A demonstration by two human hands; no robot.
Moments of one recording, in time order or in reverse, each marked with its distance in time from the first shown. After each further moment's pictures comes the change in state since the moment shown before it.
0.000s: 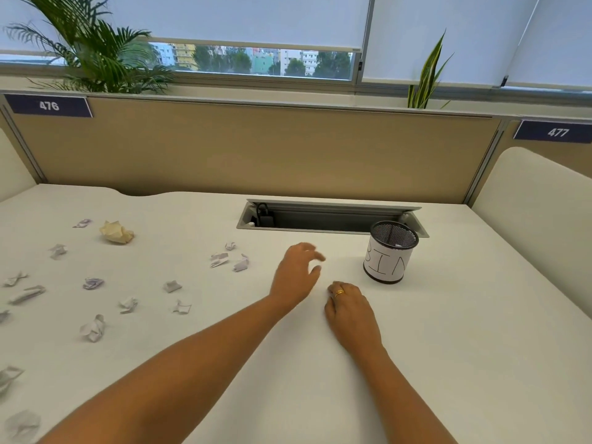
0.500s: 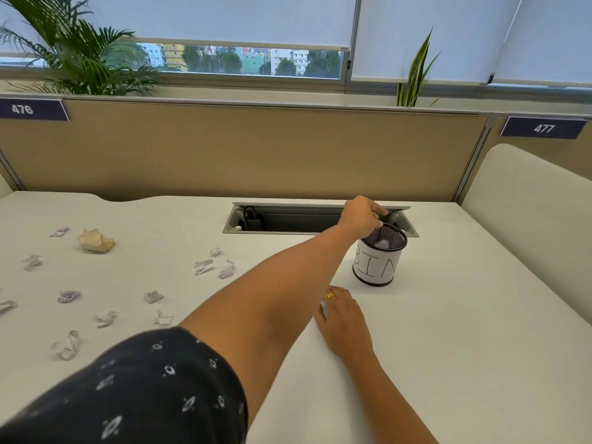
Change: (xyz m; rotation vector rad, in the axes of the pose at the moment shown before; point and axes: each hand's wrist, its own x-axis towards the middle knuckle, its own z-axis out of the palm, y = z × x) left_hand 0.100 0.129 0.019 -0.298 -0.242 -0.043; right_hand 0.001 0.007 0.003 0.003 -0.033 -0.014
